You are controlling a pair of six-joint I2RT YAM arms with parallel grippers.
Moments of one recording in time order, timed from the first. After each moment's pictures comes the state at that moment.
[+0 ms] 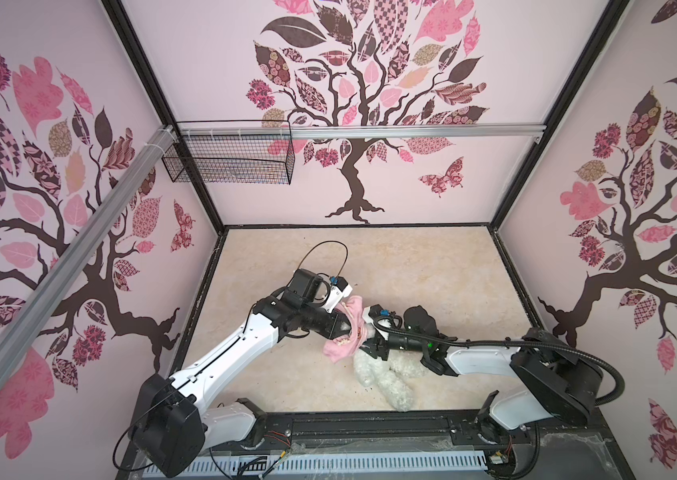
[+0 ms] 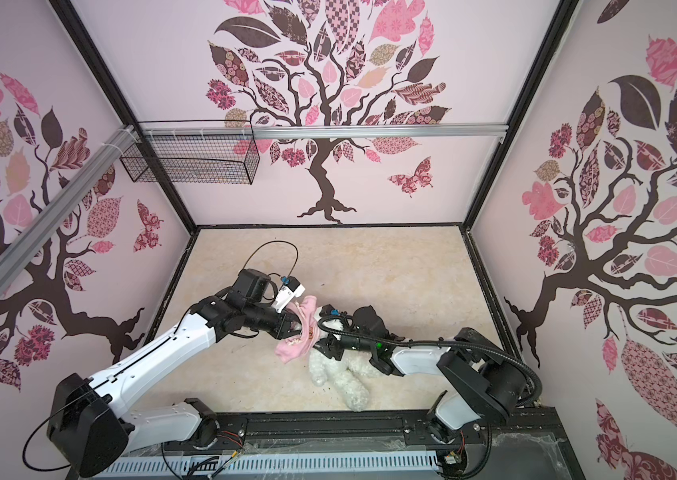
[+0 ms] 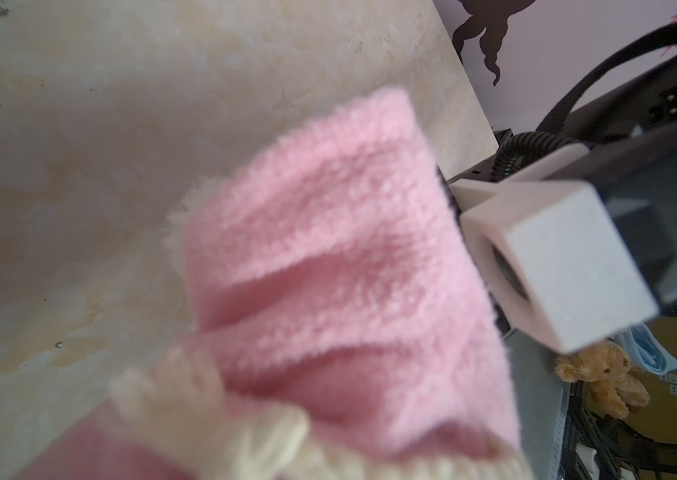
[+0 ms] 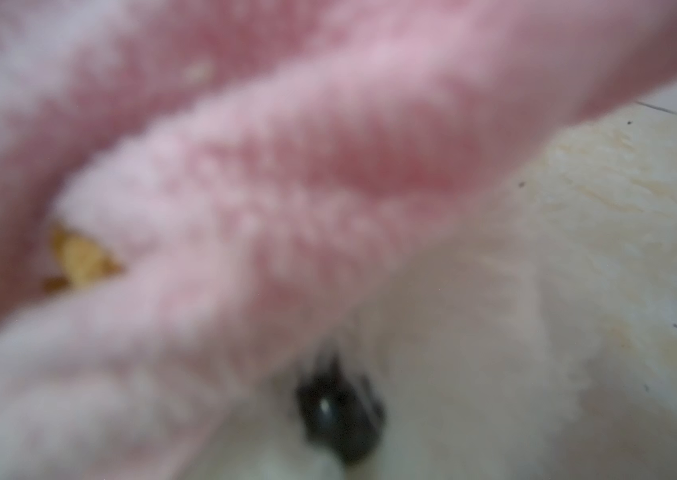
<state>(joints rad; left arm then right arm) -0.58 1.23 0.95 -0.61 0.62 -0.17 0.80 1.44 0.46 0.69 -0.45 0.04</state>
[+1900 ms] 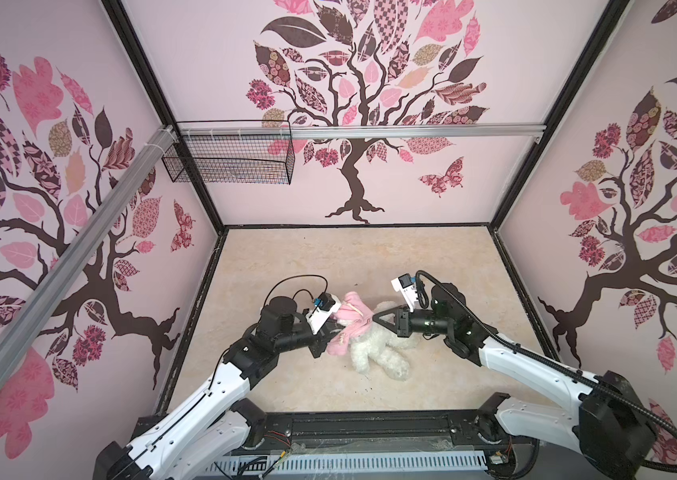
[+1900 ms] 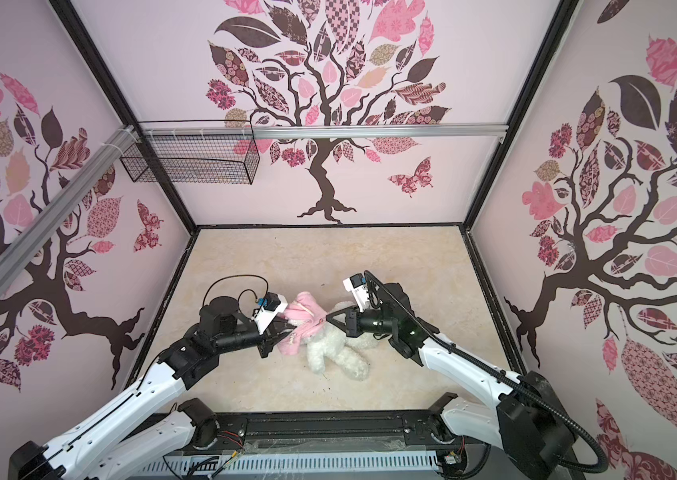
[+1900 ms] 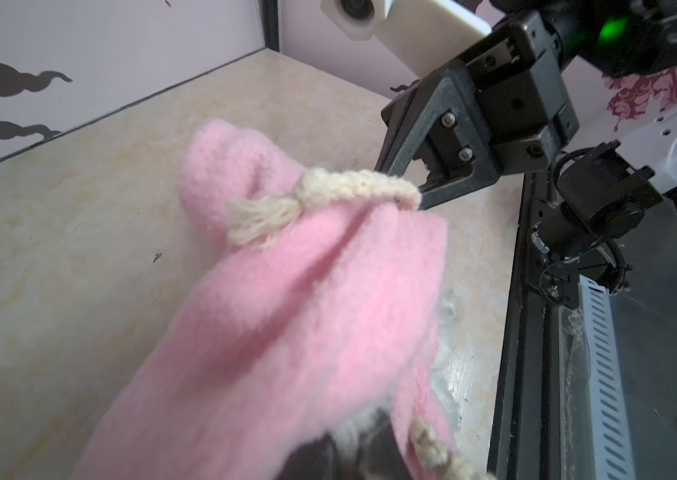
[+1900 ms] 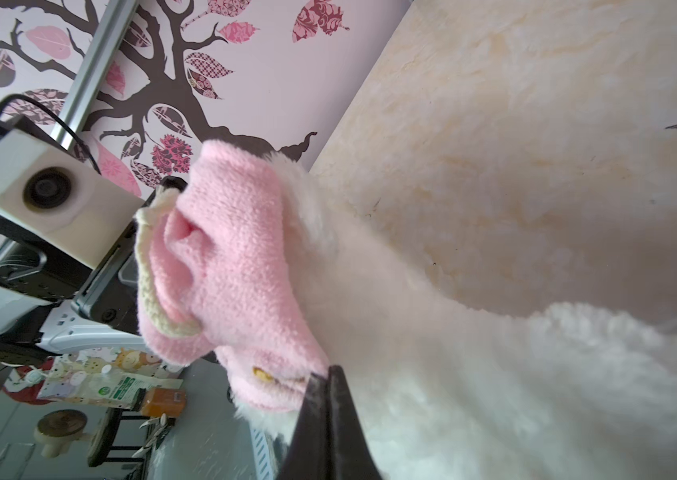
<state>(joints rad) -0.60 0.82 0.59 -0.21 0.49 0.10 0.59 1.15 0.59 0.22 -0.68 0.63</state>
